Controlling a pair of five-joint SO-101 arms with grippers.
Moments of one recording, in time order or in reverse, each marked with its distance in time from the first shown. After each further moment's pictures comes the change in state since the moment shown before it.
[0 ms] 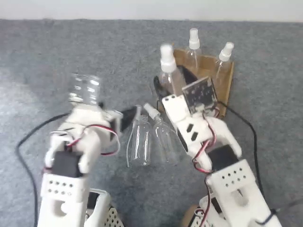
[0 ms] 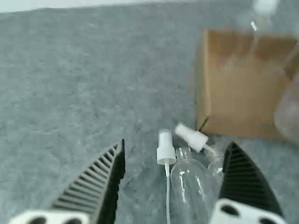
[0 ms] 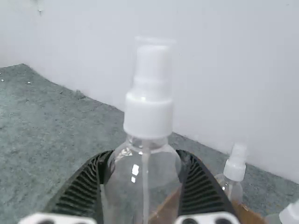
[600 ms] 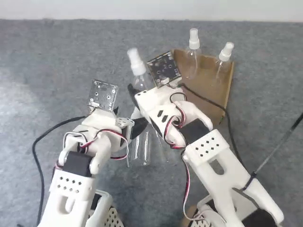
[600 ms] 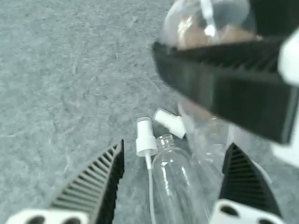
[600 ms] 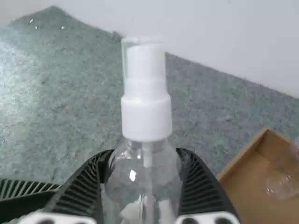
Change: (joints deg) left arm 5.4 0.1 9.8 -8.4 -1.1; right arm -8.7 23.6 -16.0 9.8 -9.1
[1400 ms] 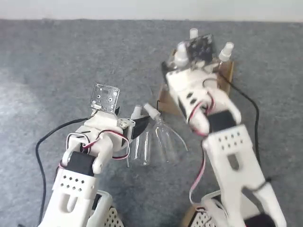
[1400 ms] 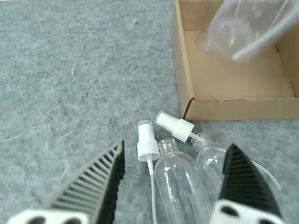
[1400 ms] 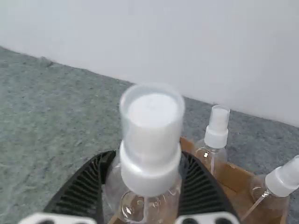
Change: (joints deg) left arm -0.1 0.0 4.1 -4.8 -0.1; right arm 14.7 -0.7 -6.8 4.1 4.0
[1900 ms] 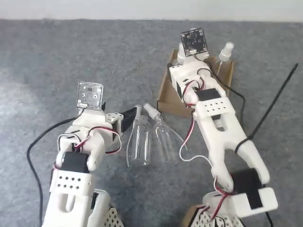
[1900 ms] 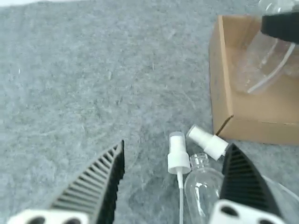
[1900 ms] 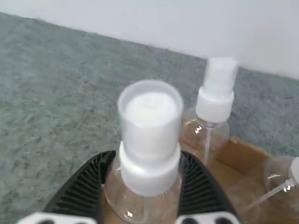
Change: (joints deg) left arm -7.7 0.0 2.1 -4.9 0.0; right arm 4.9 27.5 -5.5 -12.5 0.8
